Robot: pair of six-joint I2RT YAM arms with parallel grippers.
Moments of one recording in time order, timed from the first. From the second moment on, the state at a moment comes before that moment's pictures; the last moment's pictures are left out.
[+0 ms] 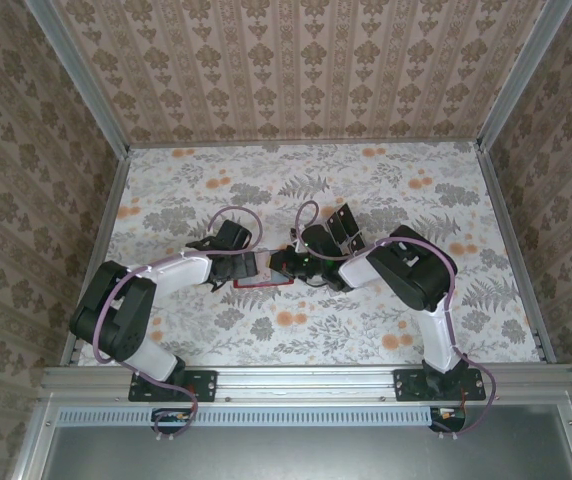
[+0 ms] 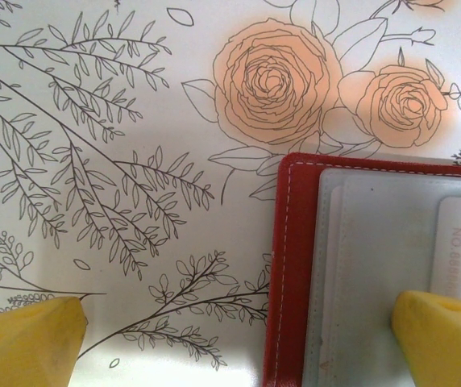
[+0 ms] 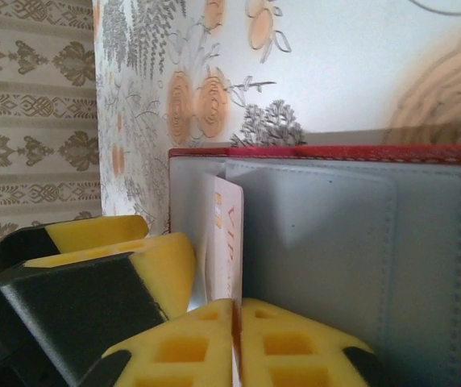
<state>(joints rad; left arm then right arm) -0.55 1.54 0.76 -0.41 -0.22 -0.62 0.69 2.06 0.92 0.62 -0.46 1.09</state>
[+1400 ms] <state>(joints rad) -0.40 1.41 0.69 -0.56 -0.21 -0.61 0.76 2.03 1.33 -0.31 -0.21 0.71</state>
